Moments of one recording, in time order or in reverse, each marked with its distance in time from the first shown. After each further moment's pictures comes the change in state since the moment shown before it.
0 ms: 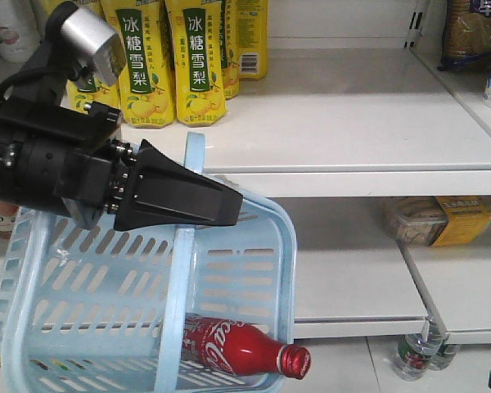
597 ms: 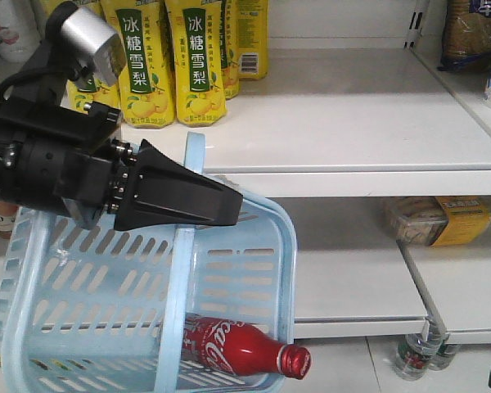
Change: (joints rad) left arm 0.000 0.000 0.000 -0.001 0.000 0.000; right arm 0.000 0.000 0.001 0.000 -0.003 0.015
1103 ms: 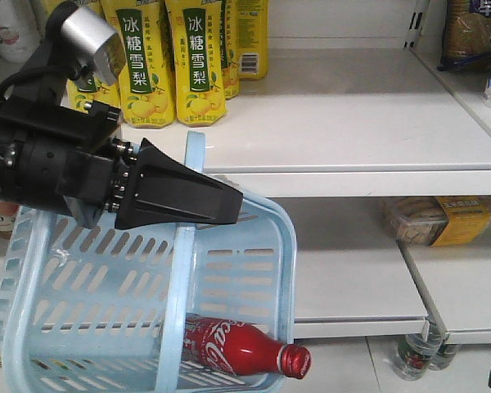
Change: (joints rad) left arm 0.000 0.000 0.000 0.002 -0.007 -0.007; right arm 0.000 0.000 0.000 0.000 0.000 0.000
